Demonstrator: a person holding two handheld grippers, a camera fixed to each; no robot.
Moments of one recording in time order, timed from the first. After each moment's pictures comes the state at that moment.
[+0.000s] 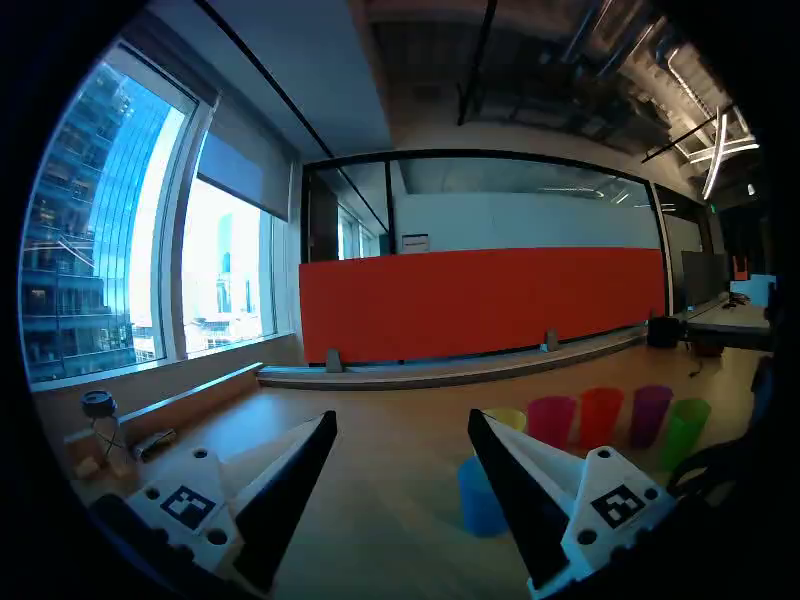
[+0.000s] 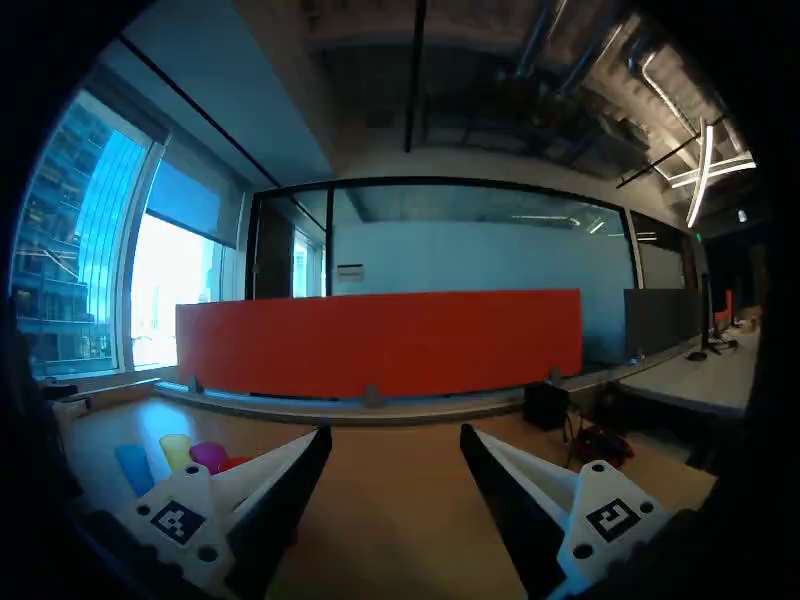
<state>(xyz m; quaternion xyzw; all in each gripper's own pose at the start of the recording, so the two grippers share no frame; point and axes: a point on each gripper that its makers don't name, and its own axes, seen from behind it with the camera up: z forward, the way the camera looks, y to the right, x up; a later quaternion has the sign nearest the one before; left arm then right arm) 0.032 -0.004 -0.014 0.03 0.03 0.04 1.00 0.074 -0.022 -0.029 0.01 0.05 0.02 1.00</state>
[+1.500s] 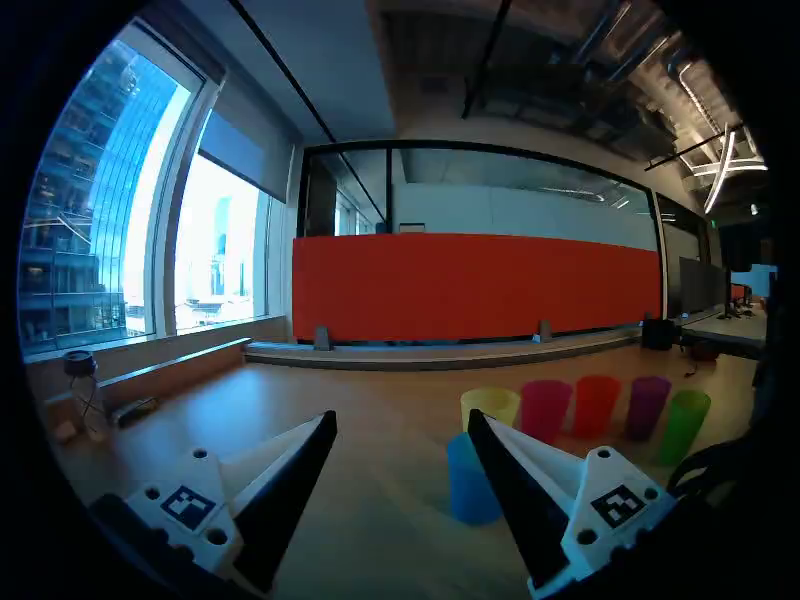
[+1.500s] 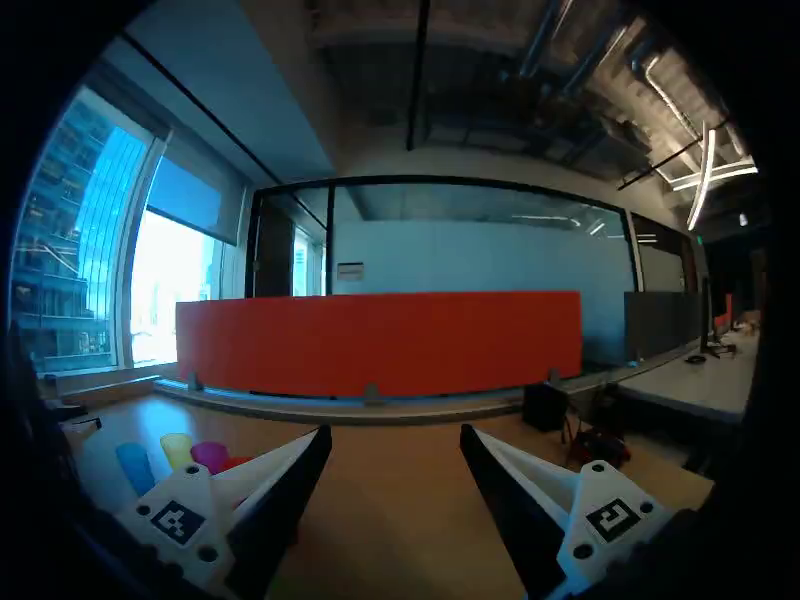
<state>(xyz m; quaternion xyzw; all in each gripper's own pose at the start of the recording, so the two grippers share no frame) -0.004 0.003 -0.003 0.01 0.02 0.02 1.00 0.075 -0.024 -0.033 0.01 0.05 0.02 1.00</state>
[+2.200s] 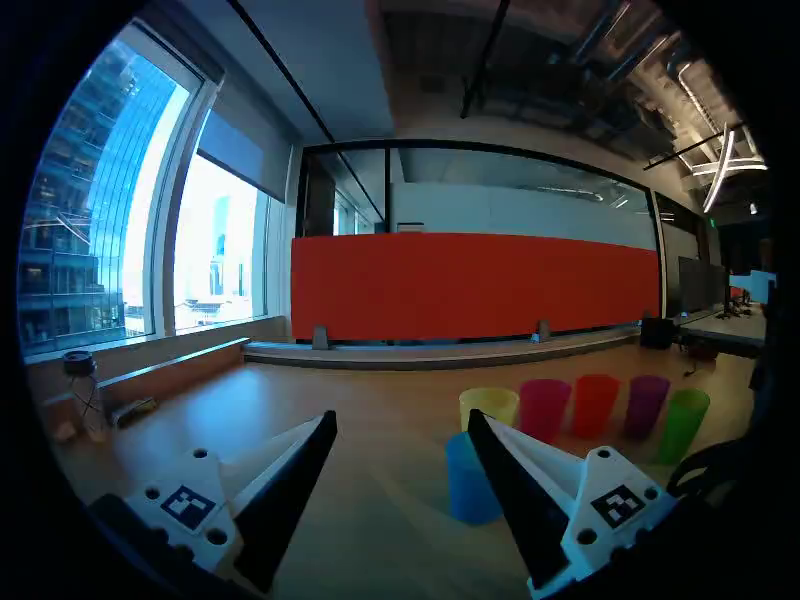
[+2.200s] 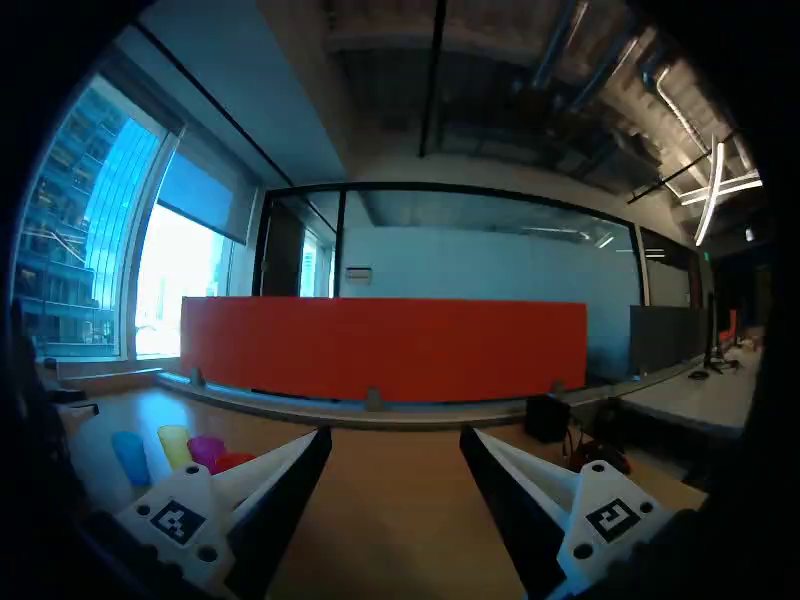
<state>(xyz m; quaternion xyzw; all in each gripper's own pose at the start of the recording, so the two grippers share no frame) -0.004 0.003 -0.005 0.01 0.02 0.02 1.00 0.074 -0.024 -0.028 0.02 0.06 -0.01 1.00</state>
